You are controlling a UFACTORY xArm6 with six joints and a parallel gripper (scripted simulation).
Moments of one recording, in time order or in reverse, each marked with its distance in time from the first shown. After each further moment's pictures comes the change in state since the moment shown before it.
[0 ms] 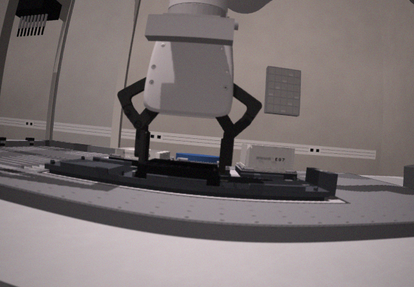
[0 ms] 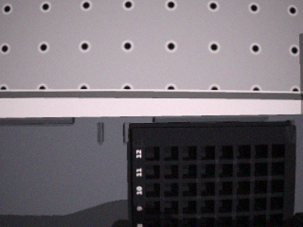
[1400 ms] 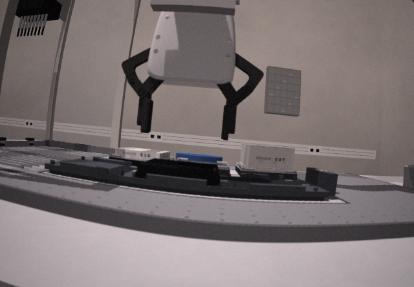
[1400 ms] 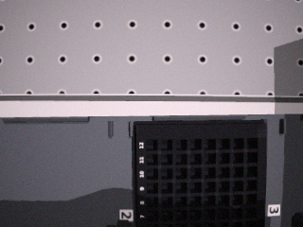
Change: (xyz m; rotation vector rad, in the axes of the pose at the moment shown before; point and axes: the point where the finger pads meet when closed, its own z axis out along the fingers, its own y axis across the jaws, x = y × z) arm 0.000 0.000 -0.037 0.000 0.000 0.000
